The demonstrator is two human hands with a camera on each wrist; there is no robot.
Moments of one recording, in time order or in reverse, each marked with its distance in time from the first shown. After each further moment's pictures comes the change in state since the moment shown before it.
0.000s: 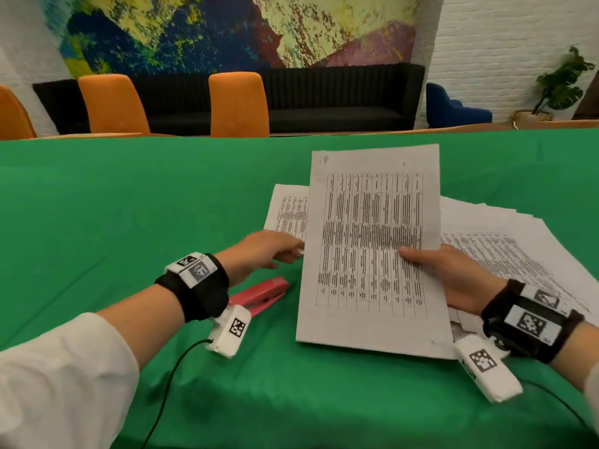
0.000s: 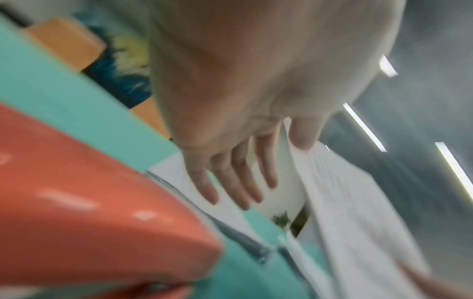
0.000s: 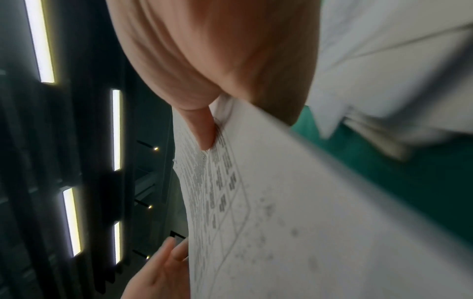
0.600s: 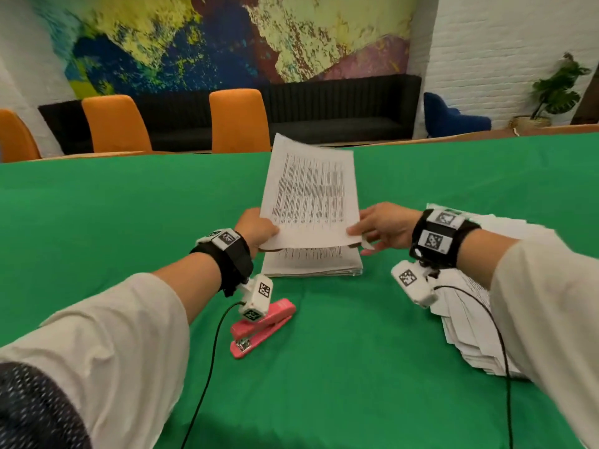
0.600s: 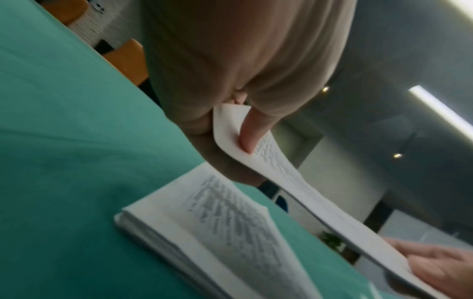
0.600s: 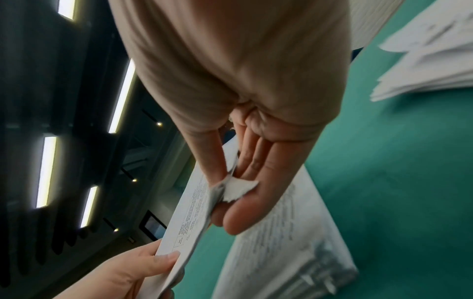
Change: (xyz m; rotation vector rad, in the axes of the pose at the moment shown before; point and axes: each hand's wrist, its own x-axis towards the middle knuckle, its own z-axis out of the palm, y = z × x) left_hand 0.098 0.002 -0.050 -0.130 0.430 -0.126; right_hand 0.127 -0.071 0.053 -0.432 0.013 0.112
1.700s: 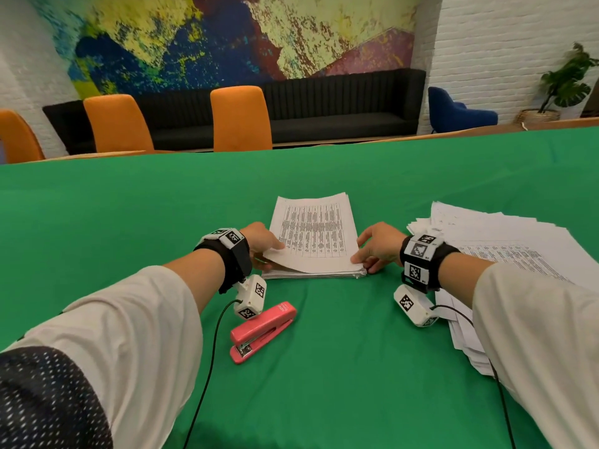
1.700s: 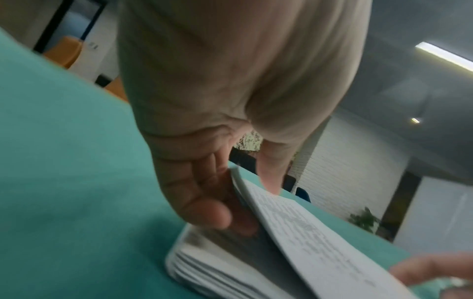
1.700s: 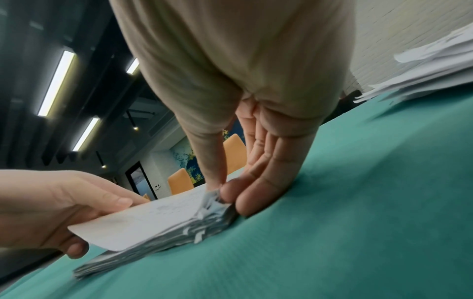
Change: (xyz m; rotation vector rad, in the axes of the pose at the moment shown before) left_hand 0.019 -0.014 0.003 0.239 -0.166 -0.241; right_hand 0.045 0.048 0.008 -0.295 0.148 0.043
